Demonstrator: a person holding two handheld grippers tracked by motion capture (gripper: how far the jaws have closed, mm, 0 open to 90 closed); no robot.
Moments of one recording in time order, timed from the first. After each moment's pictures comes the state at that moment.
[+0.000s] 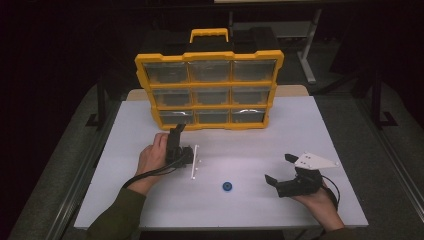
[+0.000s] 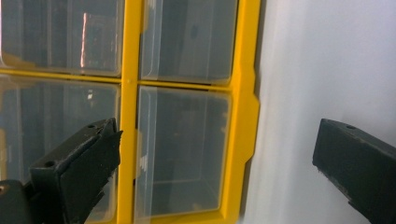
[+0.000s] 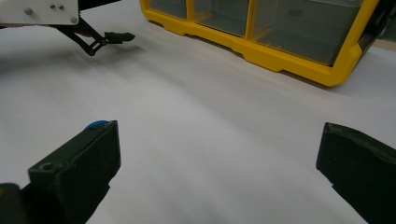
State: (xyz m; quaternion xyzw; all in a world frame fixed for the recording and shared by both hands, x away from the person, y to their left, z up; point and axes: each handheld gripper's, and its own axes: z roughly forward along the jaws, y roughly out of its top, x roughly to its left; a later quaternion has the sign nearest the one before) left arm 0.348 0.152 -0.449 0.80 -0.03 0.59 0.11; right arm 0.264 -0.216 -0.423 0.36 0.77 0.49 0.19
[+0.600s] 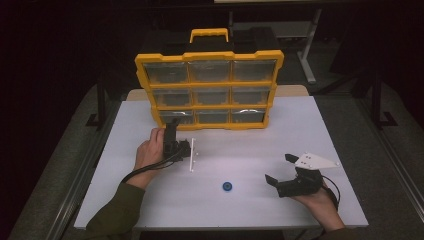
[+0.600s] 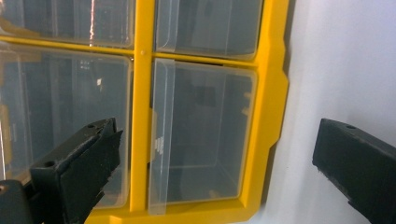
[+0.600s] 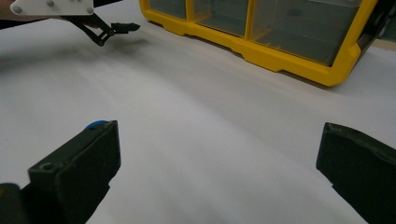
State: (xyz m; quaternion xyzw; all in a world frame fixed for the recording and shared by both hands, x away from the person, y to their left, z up) left arm 0.364 0.159 -0.445 0.79 -0.01 0.60 0.08; right arm 0.264 -0.217 -0.423 0.36 0.77 0.50 0.19
